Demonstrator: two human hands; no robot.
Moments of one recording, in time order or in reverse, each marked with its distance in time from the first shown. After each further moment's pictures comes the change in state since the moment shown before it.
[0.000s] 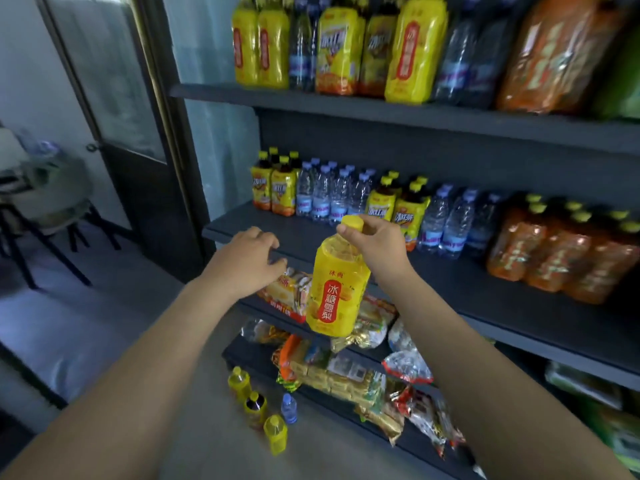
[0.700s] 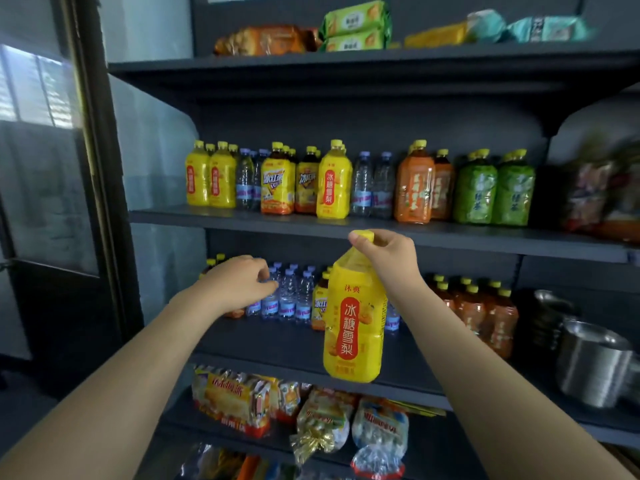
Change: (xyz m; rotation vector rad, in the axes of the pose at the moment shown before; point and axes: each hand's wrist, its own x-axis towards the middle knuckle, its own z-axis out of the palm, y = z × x) left_hand 0.039 0.050 -0.120 0.010 0.058 0.240; right_hand -0.015 -0.133 -0.087 0.001 0.313 -0.208
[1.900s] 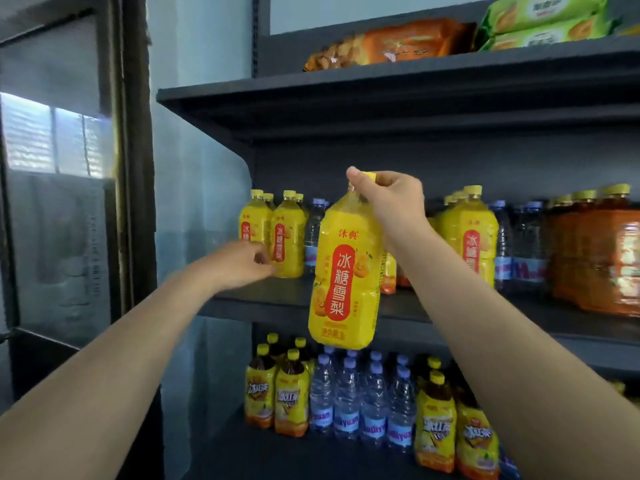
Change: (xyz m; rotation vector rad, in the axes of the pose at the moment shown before) left_hand 0.254 -0.270 -0.083 -0.019 0.153 -0.002; right_hand 0.248 -0.066 0.290 0.073 0.070 -0.223
